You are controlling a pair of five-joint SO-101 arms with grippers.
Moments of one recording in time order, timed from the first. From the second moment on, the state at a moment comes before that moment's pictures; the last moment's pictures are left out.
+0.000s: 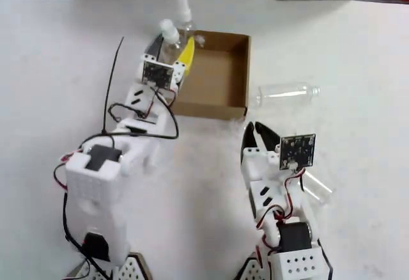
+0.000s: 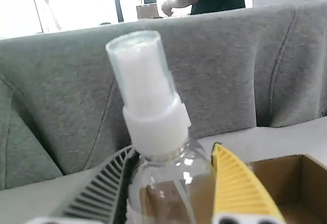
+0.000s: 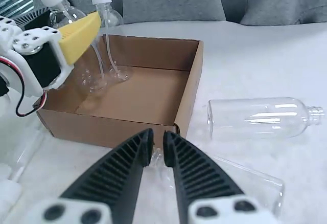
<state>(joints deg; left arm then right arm) 7.8 32.2 30.1 -57.6 -4.9 -11.2 -102.3 96.5 31.9 -2.3</state>
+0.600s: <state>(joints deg) 7.6 41.5 23.0 -57.7 -8.7 -11.2 -102.3 96.5 31.9 -2.3</state>
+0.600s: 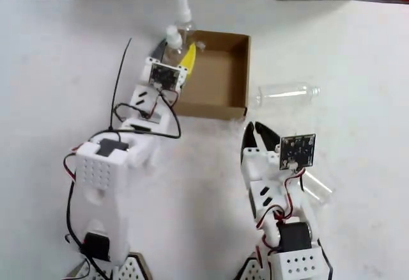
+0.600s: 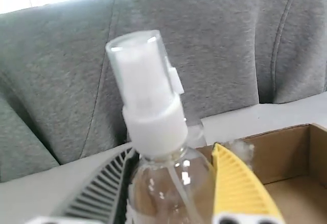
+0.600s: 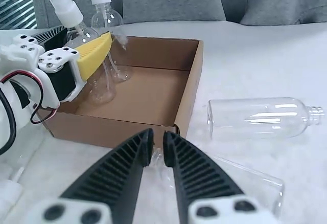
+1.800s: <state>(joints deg) 6.9 37.3 26.1 -52.4 -7.7 -11.2 -102.3 96.5 31.9 1.7</state>
